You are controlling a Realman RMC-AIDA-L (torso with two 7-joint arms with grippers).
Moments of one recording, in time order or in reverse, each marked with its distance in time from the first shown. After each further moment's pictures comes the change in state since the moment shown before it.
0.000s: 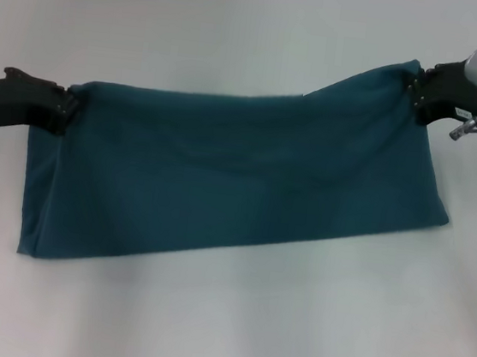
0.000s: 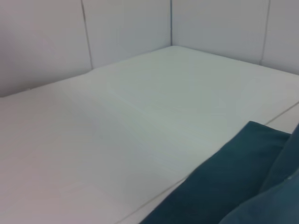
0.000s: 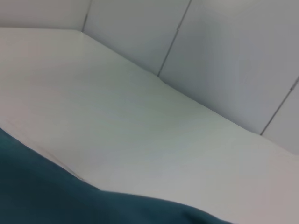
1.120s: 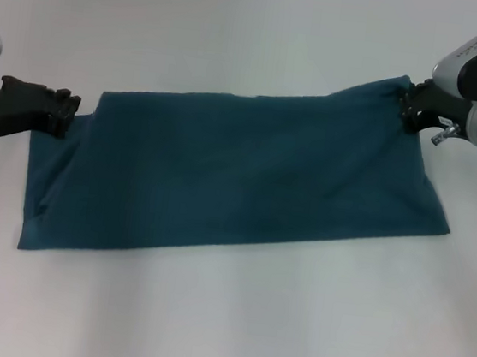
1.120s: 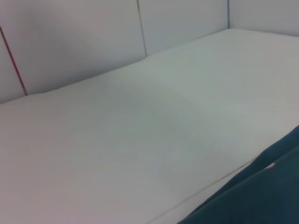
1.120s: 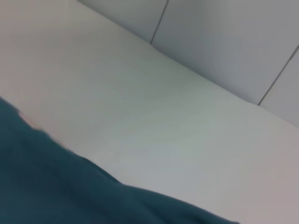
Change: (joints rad) left arm -0.047 -0.029 0.007 -0.187 0.001 -0.312 0.114; right arm 0.136 -0.005 0.048 0.246 -0.064 0.112 -0.011
